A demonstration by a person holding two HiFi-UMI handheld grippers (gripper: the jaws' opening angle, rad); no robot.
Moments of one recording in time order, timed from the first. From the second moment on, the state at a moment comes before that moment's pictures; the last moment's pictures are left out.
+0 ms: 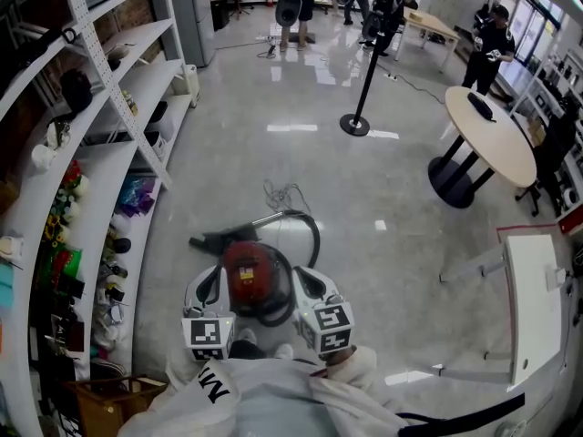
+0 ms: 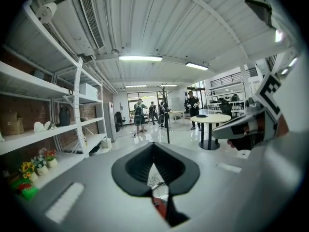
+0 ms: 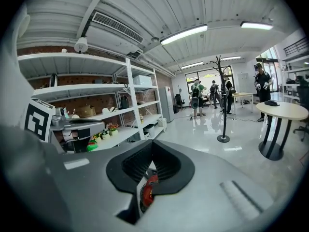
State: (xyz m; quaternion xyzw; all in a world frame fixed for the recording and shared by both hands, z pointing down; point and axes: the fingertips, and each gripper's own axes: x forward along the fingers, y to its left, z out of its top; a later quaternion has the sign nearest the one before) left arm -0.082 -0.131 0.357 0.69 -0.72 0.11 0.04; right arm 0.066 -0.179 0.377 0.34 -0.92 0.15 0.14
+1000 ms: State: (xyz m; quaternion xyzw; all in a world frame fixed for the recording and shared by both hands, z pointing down) left arm -0.097 -0.089 0.364 0.69 -0.72 0.11 0.04; right arm 0.055 -0.139 0.374 0.34 -0.92 0.14 0.15
